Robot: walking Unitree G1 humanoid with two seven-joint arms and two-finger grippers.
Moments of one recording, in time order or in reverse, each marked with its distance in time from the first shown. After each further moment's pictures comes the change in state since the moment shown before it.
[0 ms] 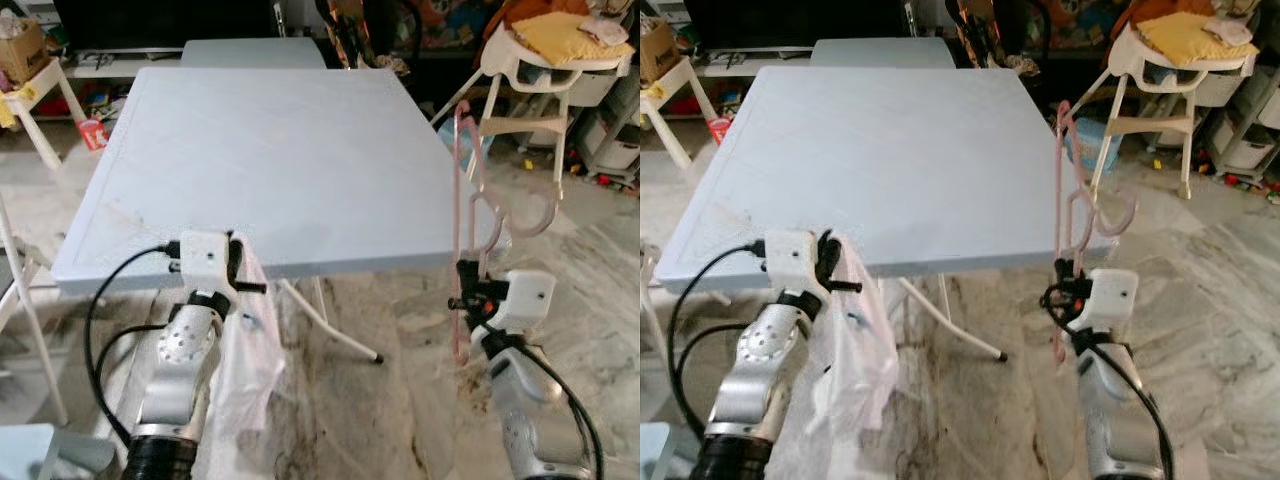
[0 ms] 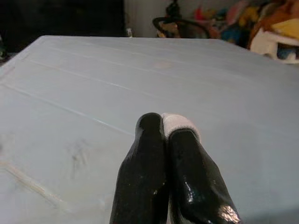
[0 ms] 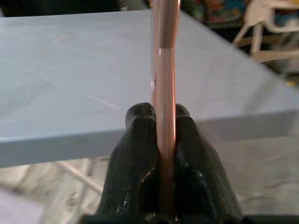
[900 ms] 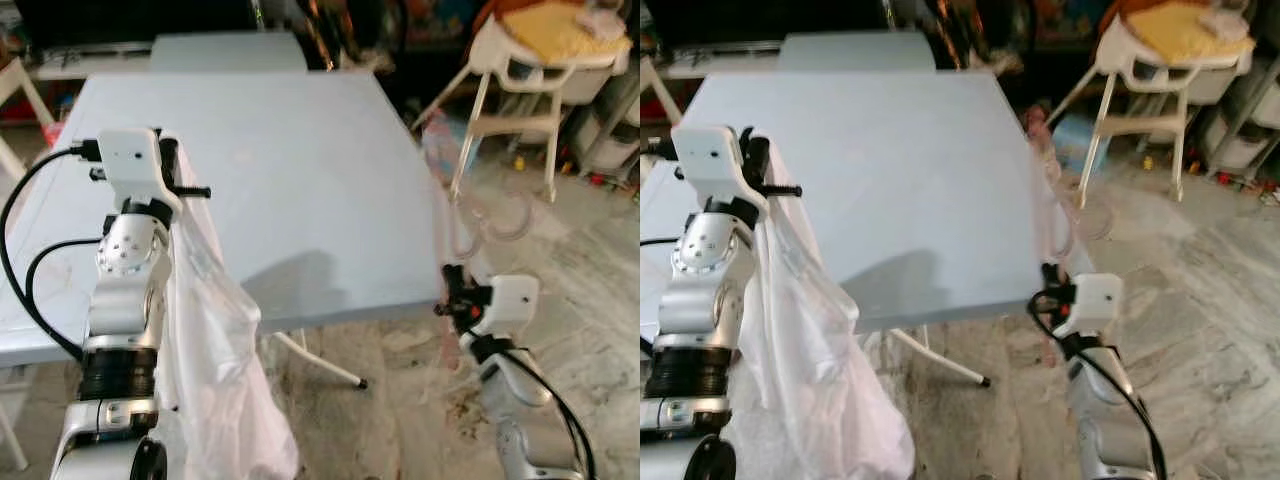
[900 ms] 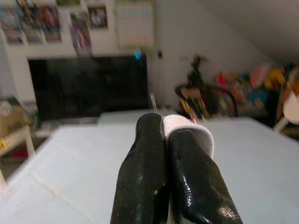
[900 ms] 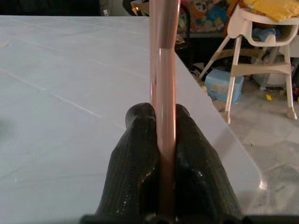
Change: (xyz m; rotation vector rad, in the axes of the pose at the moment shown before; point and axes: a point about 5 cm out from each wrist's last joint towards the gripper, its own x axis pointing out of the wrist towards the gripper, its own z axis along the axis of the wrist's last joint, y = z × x) left arm 0.049 0.052 0.099 0.100 -0.285 0.146; right arm -0.007 -0.014 -0.001 -0.052 0.006 -0.034
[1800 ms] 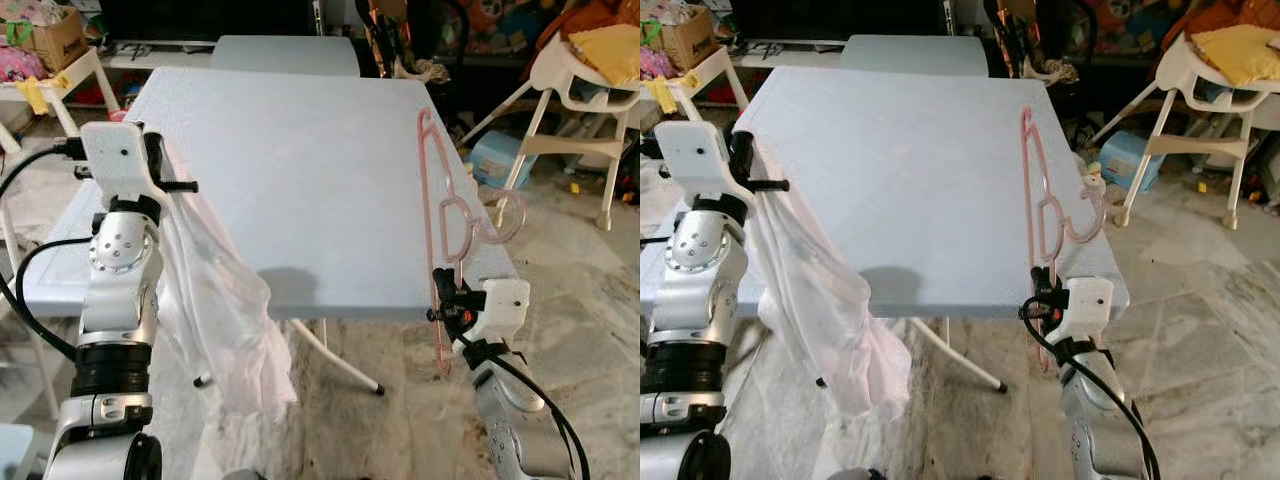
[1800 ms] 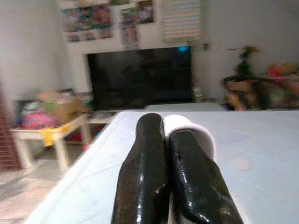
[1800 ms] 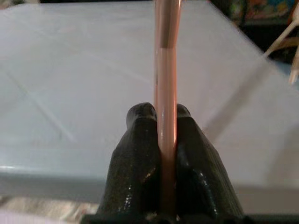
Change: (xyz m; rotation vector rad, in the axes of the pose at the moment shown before) left arm -0.001 0.005 -0.015 0.009 0.037 0.035; right arm -0.006 0.011 -0.003 0.019 0.004 0.043
